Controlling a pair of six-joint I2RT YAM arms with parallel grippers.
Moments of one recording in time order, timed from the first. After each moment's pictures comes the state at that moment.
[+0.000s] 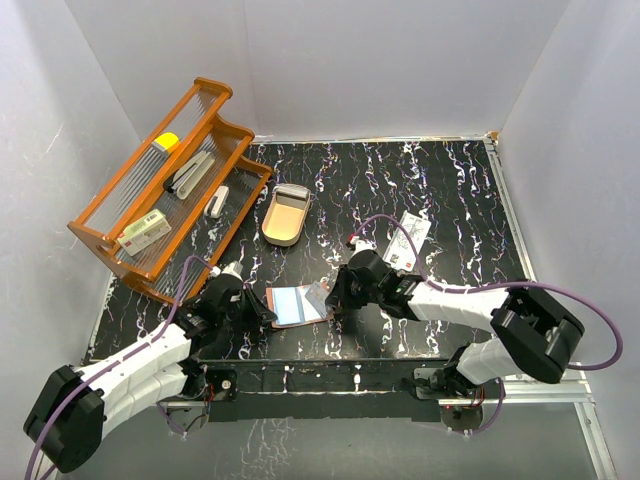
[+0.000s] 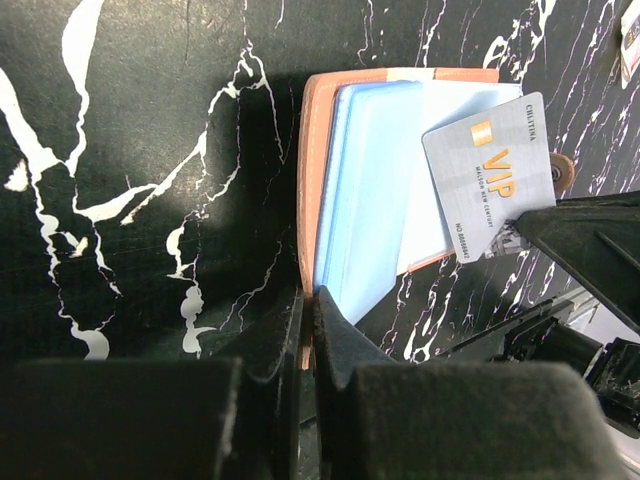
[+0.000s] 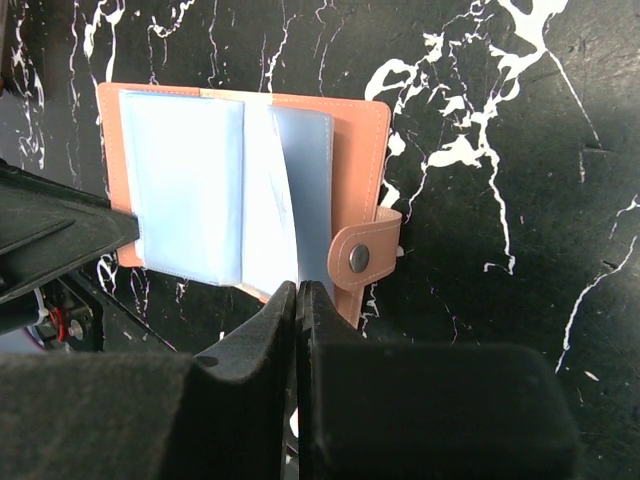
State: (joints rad) left arm -0.64 0.84 0.24 -0.21 0.09 -1.03; right arm 0.86 1.38 0.59 0.05 -0.07 0.80
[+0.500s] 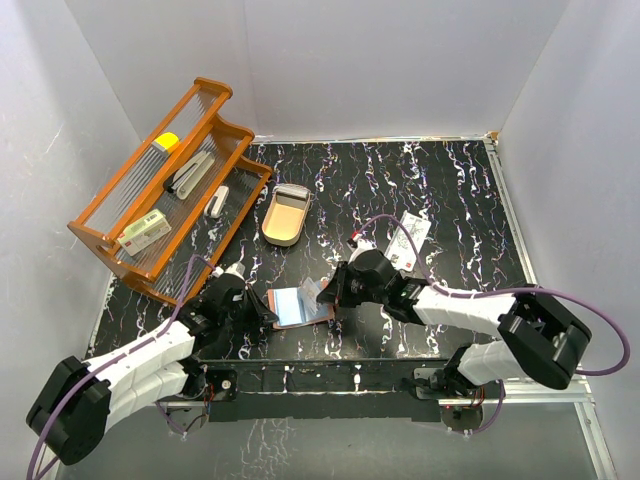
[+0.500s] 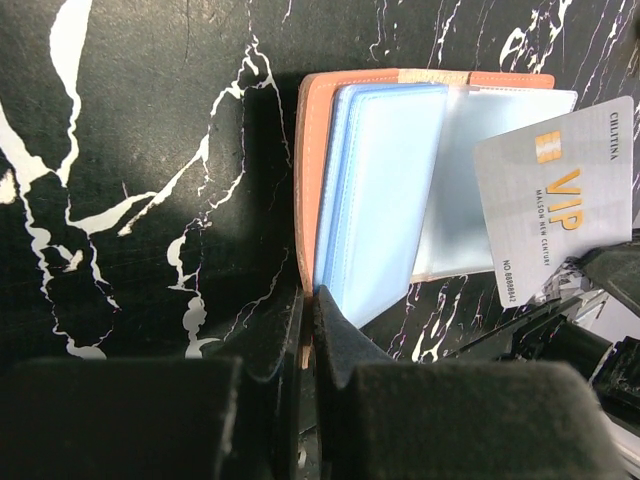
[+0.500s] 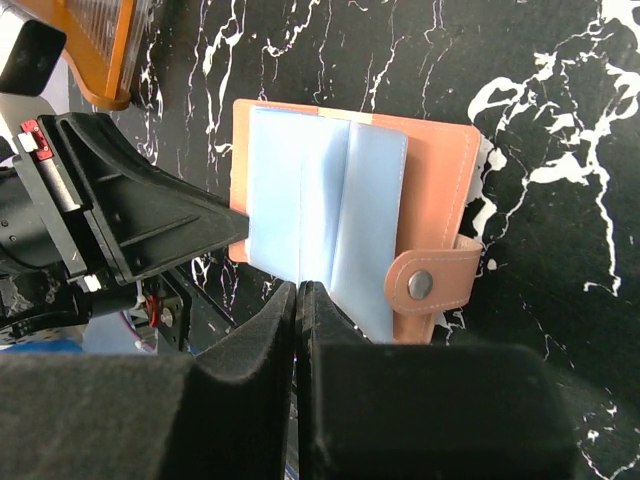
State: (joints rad) left arm -0.64 0.89 0.23 -0.16 0.11 -1.02; right arm 0.86 1.32 0.54 0.20 -0.15 0.90
